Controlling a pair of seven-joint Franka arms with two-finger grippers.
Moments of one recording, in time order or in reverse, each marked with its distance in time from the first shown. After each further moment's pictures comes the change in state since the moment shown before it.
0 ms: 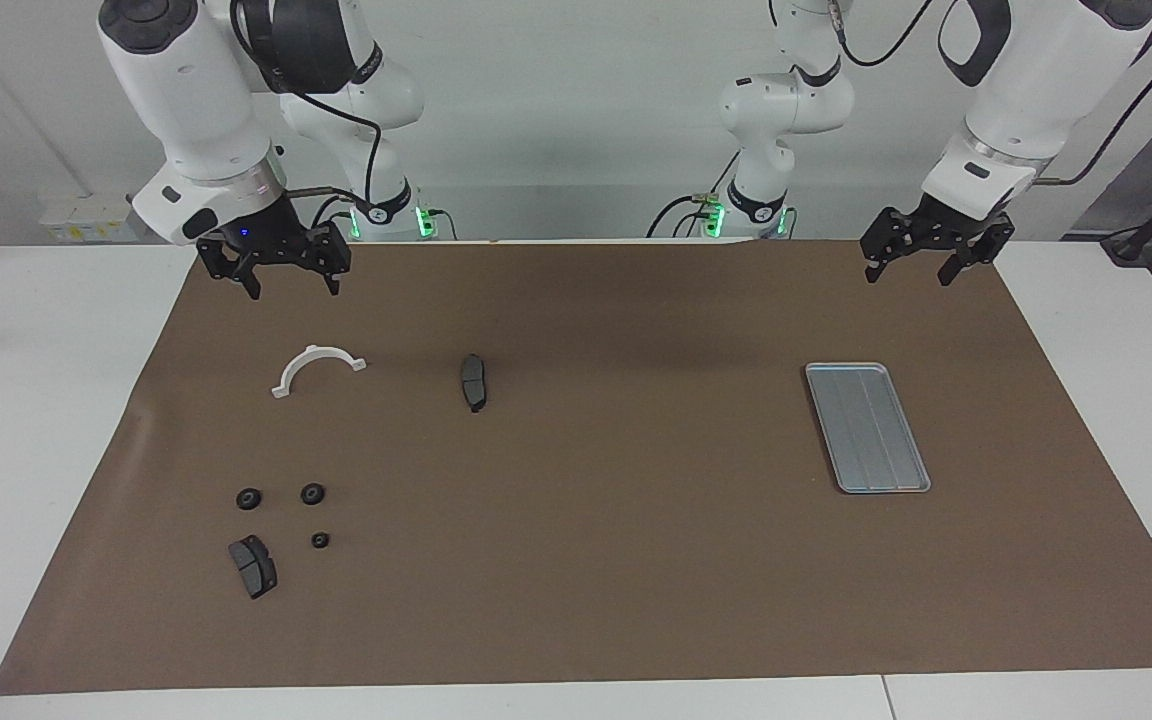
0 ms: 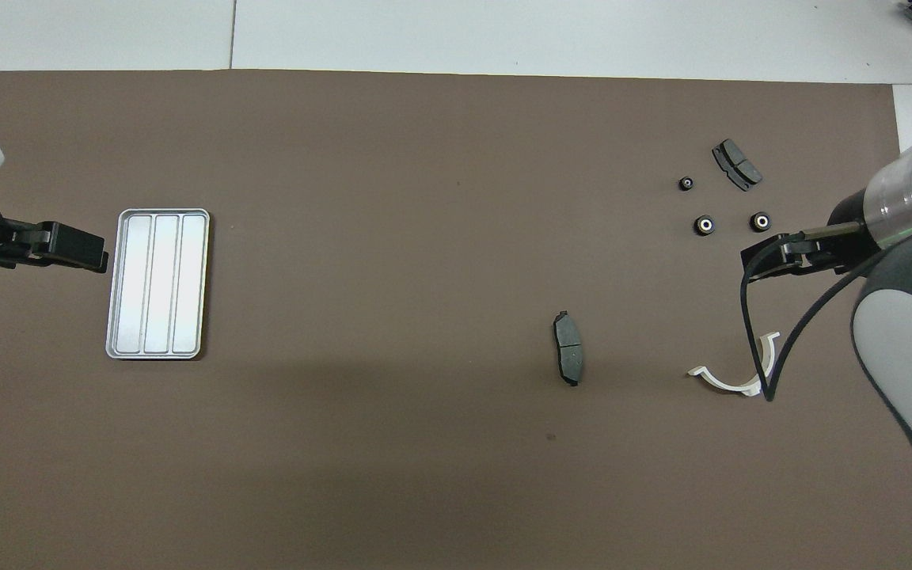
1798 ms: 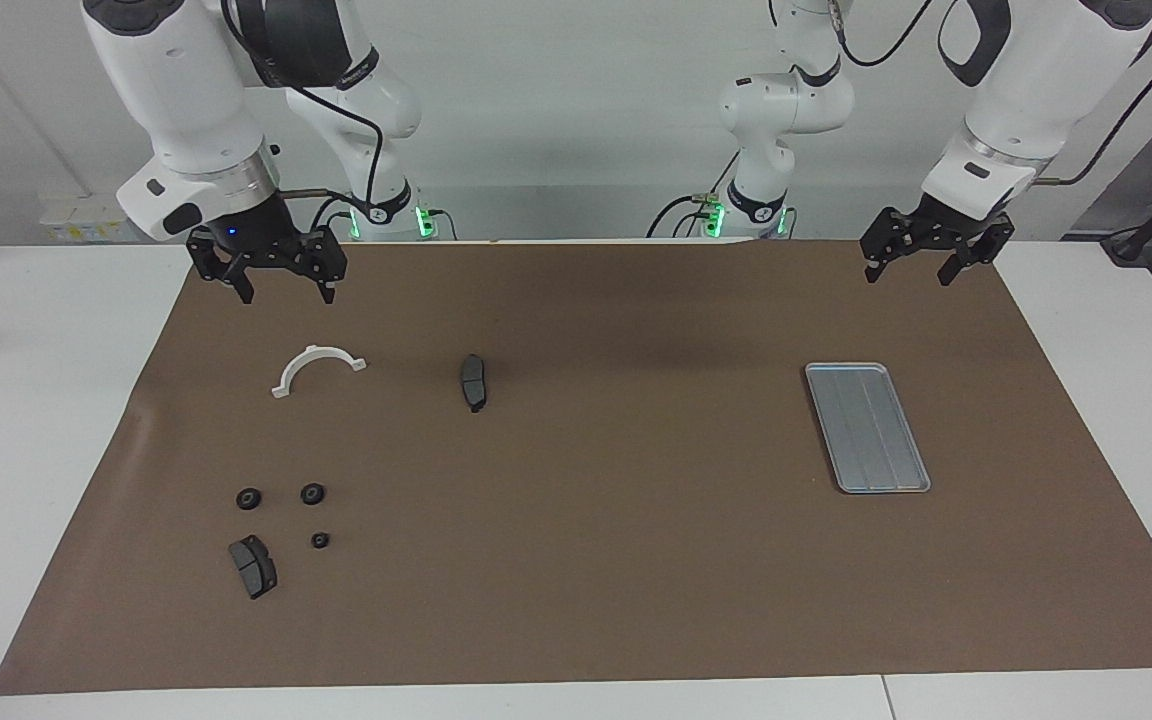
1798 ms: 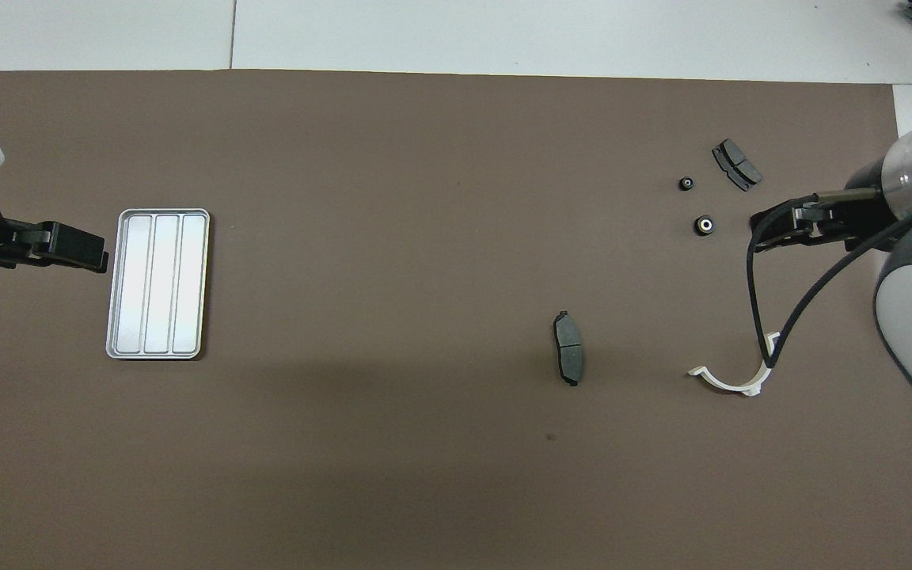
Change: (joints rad) left arm 0.000 0.000 0.000 0.000 0.000 0.000 0.000; right arm -0.499 0.056 0.511 0.090 -0.041 -0.001 0.054
